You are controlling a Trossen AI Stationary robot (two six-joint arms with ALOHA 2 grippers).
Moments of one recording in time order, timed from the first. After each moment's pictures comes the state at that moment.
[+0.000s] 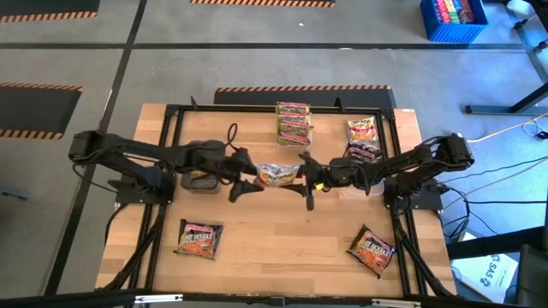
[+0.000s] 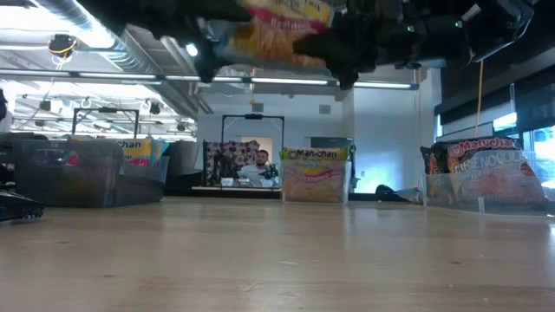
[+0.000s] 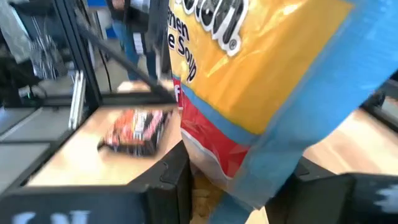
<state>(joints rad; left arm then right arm) 0.03 1.23 0.71 0.25 0.19 -0.36 0.07 1.50 0.63 0.79 0.02 0.04</state>
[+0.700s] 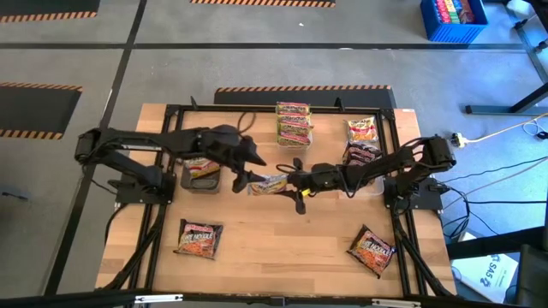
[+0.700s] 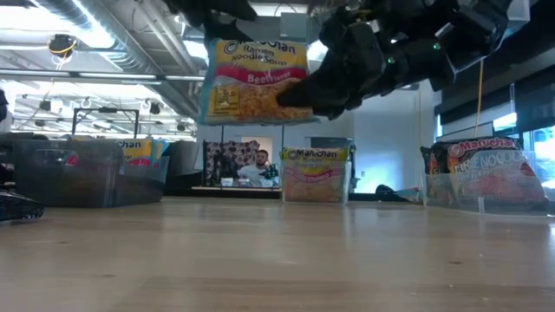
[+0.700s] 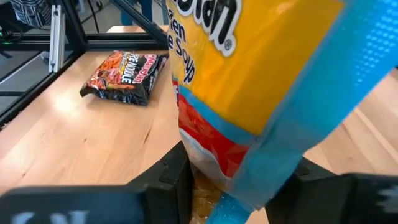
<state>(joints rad) 0.10 1.27 1.03 -0.28 0.20 -0.17 0.07 1.67 0.71 0.67 0.00 0.02</state>
